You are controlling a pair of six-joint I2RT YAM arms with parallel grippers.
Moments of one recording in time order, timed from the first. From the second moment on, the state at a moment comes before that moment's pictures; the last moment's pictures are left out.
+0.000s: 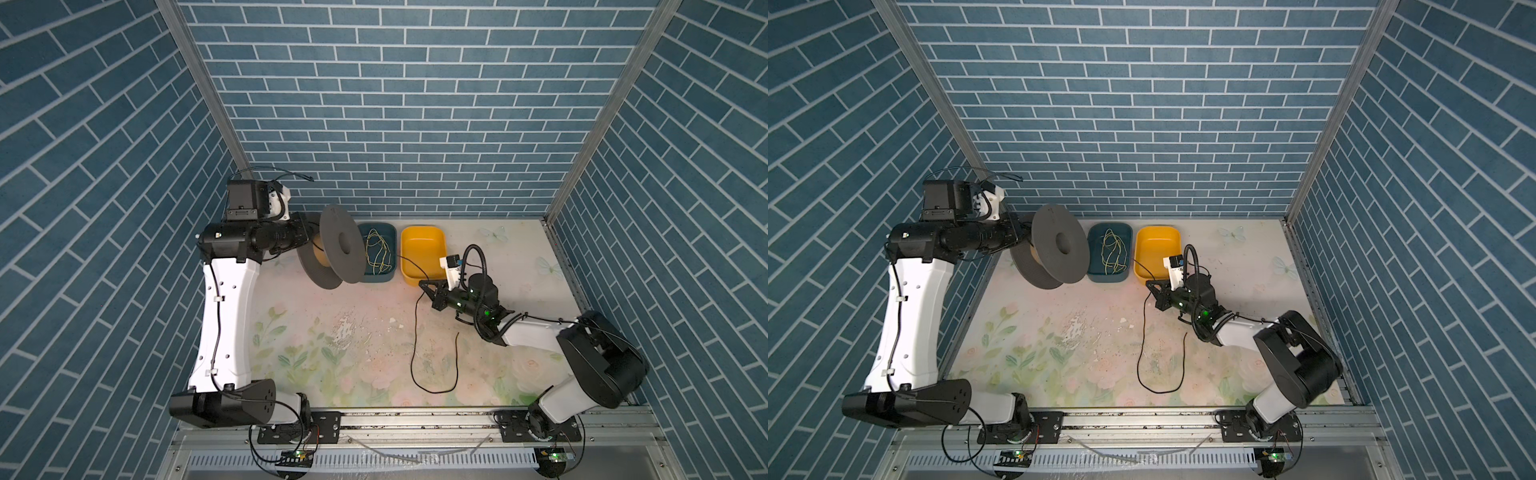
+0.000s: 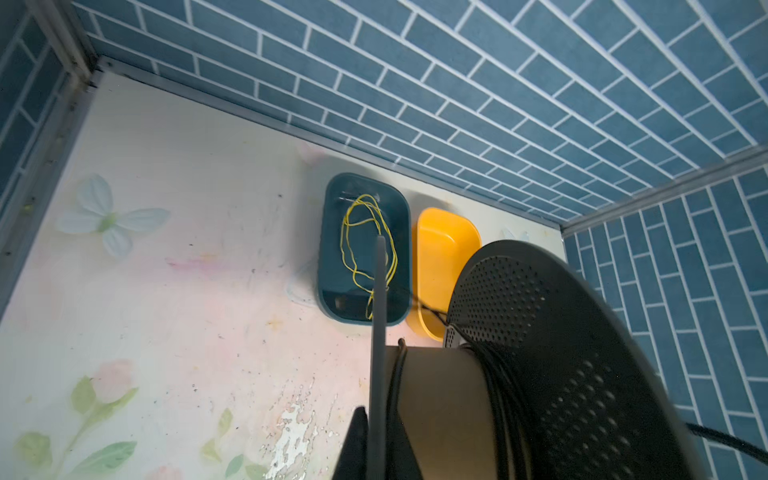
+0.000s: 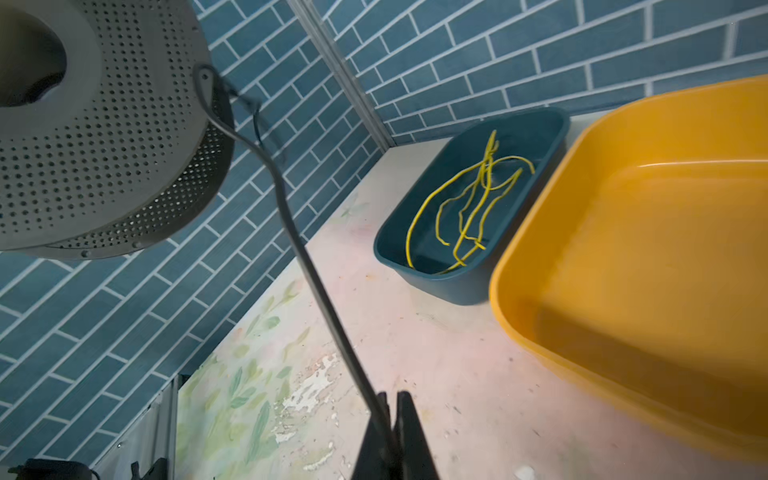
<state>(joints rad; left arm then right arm) 0.06 1.39 1.82 -1.15 0.35 -0.33 0.63 1.49 0.61 0.63 -0.34 0.46</state>
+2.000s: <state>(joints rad) -0.25 1.27 1.61 -0.93 0.28 -0.51 0.44 1.28 0.73 0.09 -0.40 0.07</state>
